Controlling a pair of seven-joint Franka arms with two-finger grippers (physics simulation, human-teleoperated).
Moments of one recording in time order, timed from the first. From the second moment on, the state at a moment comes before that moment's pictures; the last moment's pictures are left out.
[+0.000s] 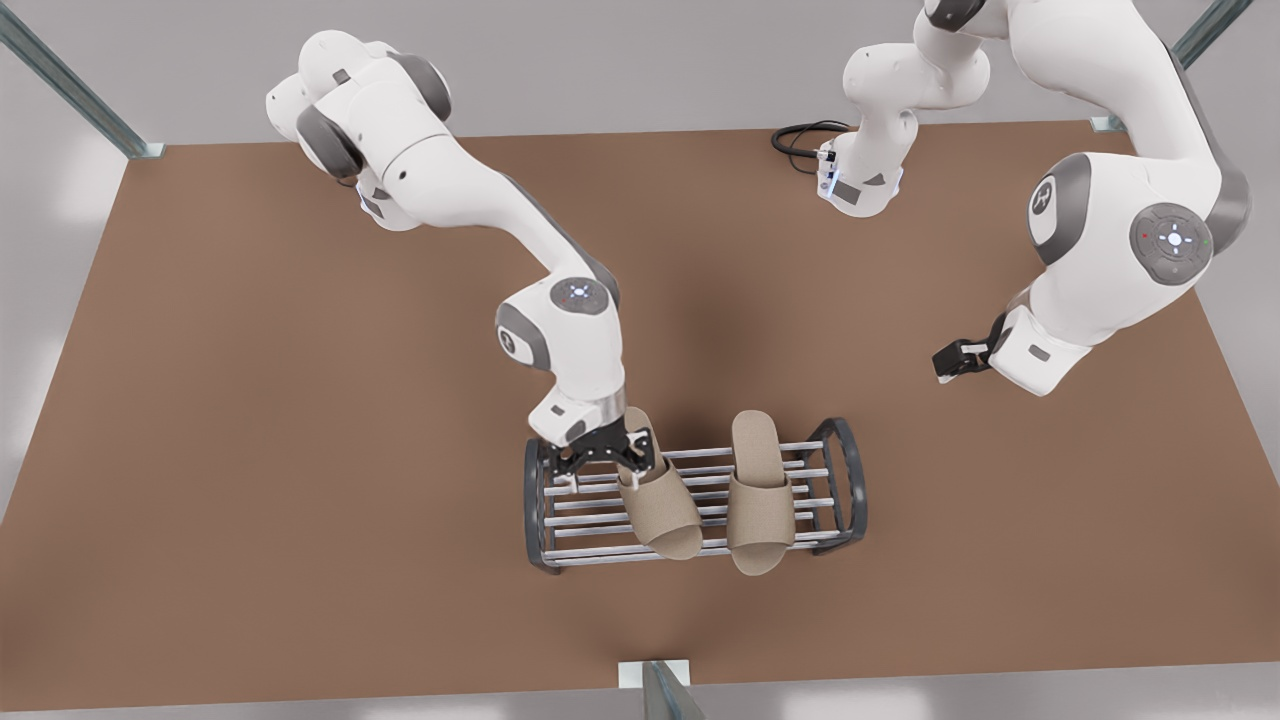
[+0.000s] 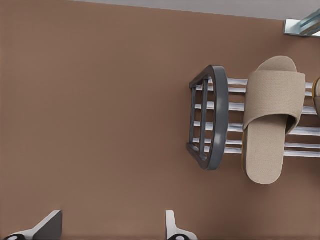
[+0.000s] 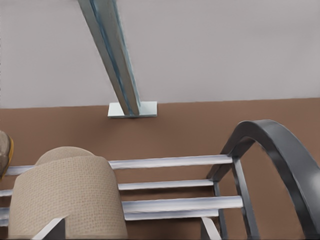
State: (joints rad) left arm -0.06 0.25 -0.09 -1.37 0.00 1.58 -0.23; right arm 0.60 0.76 0.05 -1.14 -0.41 2.33 0.87
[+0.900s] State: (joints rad) left arm -0.06 0.25 -0.09 -1.35 0.00 1.58 -0.23; right arm -0.14 0.11 0.14 -1.35 -0.06 1.54 0.58
